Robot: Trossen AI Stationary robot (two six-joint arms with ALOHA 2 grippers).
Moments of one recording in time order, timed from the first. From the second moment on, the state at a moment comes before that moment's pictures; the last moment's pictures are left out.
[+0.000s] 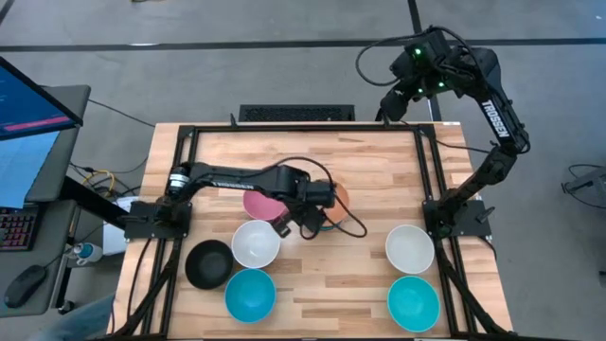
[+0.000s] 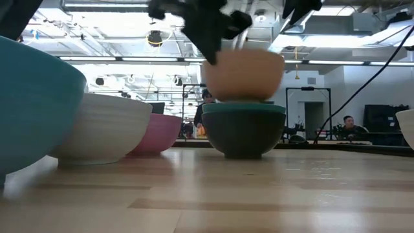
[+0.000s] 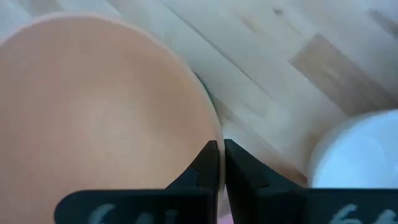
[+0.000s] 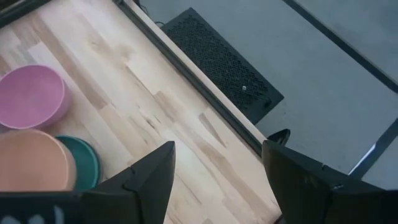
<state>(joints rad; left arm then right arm) -0.06 2.06 2.01 -1.22 0.02 0.80 -0.69 1.57 2.22 -1.57 0.02 -0.07</state>
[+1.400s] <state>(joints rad) -0.03 2.13 2.01 -1.09 -0.09 0.58 -0.69 1.55 2.22 -1.57 0.02 -0.06</state>
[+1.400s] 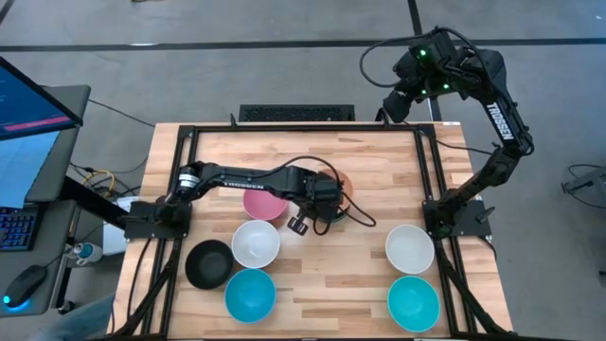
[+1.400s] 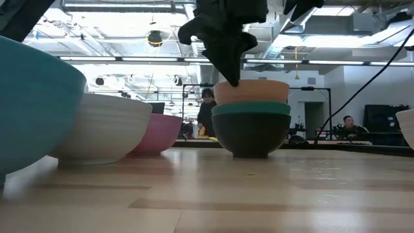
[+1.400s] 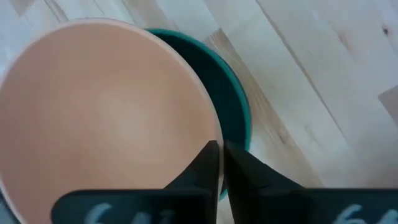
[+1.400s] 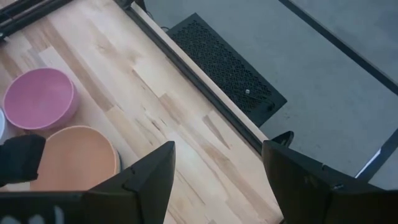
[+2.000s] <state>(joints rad) -0.01 2.14 2.01 -1.07 -0.04 0.54 -0.69 1.55 2.22 -1.57 0.02 -0.06</state>
